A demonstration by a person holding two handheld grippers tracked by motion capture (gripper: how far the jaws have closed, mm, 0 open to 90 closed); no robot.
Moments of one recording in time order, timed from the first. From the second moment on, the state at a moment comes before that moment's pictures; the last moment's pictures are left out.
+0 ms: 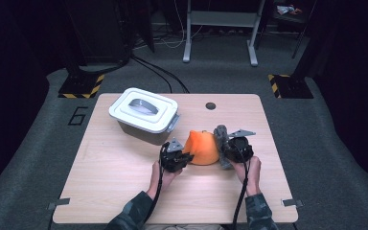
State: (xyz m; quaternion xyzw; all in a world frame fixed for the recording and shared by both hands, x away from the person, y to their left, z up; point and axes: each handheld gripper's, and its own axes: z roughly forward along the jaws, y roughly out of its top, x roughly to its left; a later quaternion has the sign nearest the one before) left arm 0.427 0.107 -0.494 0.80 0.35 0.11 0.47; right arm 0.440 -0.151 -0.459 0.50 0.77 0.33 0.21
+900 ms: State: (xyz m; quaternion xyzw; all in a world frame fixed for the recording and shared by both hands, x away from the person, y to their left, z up) left arm 0.428 0.110 -0.493 0.80 0.35 0.11 0.47; right arm 0.437 -0.165 -0.468 0.52 0.76 0.32 0.21
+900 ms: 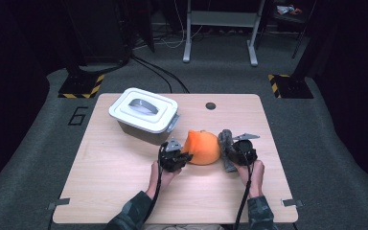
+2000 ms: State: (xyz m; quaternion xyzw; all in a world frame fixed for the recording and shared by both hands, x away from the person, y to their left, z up) left arm 0.431 0.110 -0.493 0.82 0.33 0.14 0.45; right arm 0.436 -0.132 -0.440 0.47 0.79 0.34 0.22
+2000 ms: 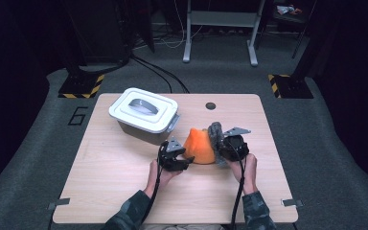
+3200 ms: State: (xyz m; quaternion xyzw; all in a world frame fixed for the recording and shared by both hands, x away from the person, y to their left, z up) left arm 0.423 0.096 -0.475 0.81 0.33 0.13 0.47; right arm 0.424 -0.099 -0.410 0.41 0.80 0.37 0.23
